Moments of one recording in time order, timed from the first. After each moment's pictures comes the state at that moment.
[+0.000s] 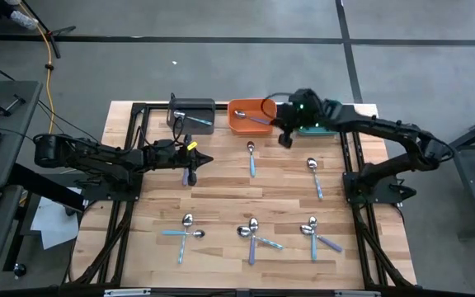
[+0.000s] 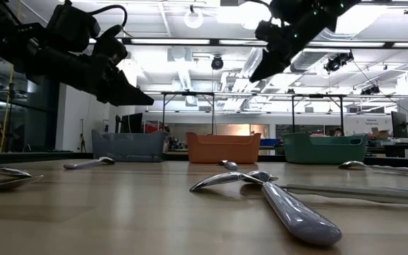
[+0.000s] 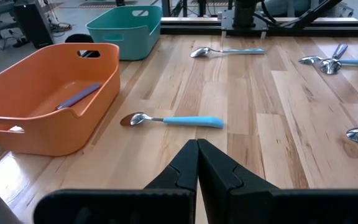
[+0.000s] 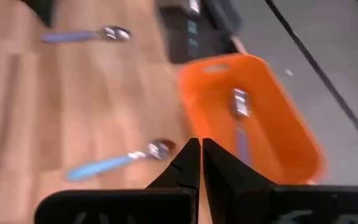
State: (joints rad) left arm 0.21 1.21 0.26 0.65 0.01 0.06; right arm -0.49 1.33 1.01 -0.32 -0.13 -0.24
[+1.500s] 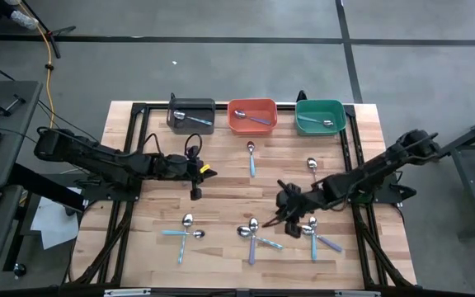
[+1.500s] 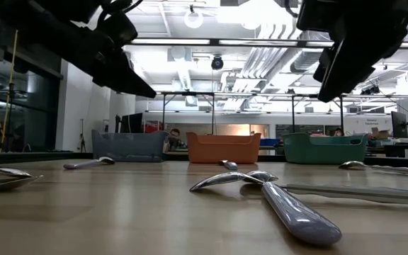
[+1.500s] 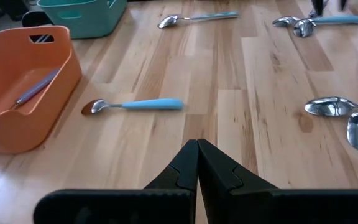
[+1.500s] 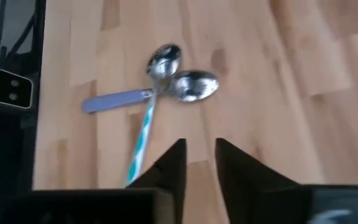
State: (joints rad) left arm -0.07 1.21 0.47 0.23 -0.22 0.00; right arm 0.42 1.42 0.82 -0.29 0.08 0.62
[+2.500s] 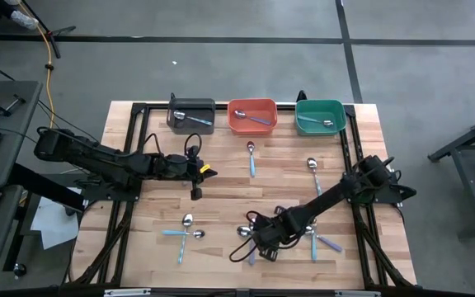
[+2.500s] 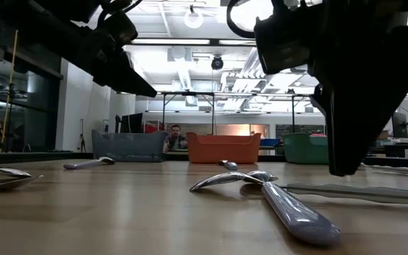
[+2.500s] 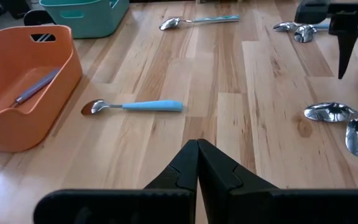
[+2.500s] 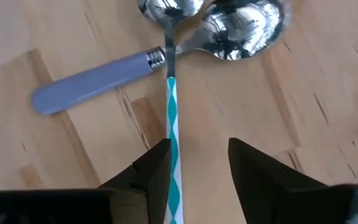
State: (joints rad) left arm -0.07 1.21 0.47 0.24 -0.22 -0.02; right arm 0.51 1.97 1.33 -0.67 0.05 0.90
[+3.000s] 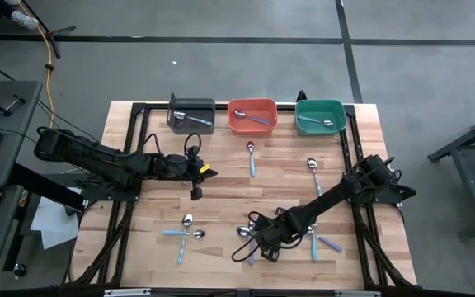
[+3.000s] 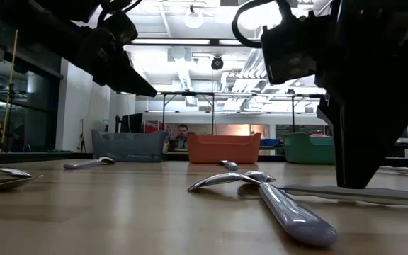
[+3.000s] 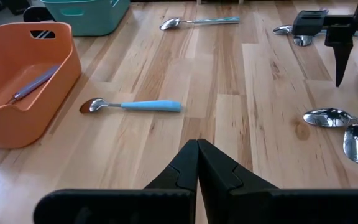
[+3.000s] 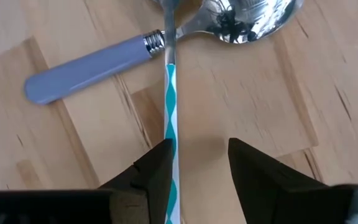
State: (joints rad) left arm -0.07 1.21 0.47 0.25 -0.22 -0.04; right arm 0.51 1.96 1.26 -0.59 0.03 0.90
